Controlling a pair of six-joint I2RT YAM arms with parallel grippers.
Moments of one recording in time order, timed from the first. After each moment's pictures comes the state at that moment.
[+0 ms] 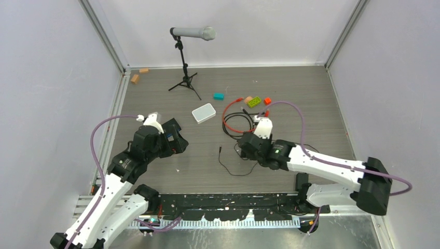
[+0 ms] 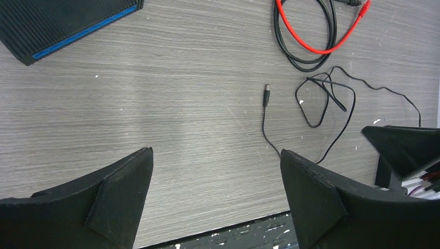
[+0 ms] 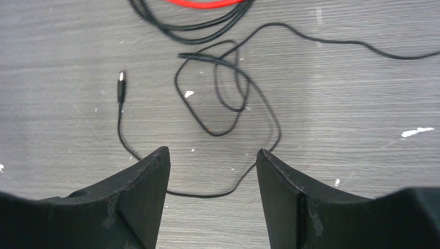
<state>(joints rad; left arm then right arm) -0.46 0.64 0.73 -0.73 -0.06 -0.63 1.07 1.23 0.85 -0.63 0.59 0.94</state>
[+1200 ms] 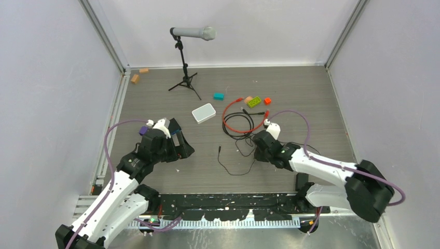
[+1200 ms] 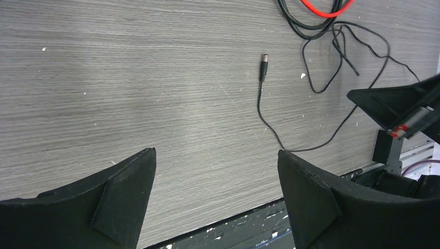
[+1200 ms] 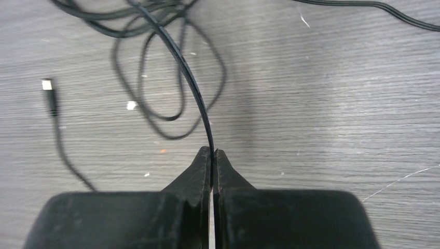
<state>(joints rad) -0.46 0.67 0.59 -0.61 0.08 -0.65 0.78 1.22 0.55 -0.32 0.34 0.85</state>
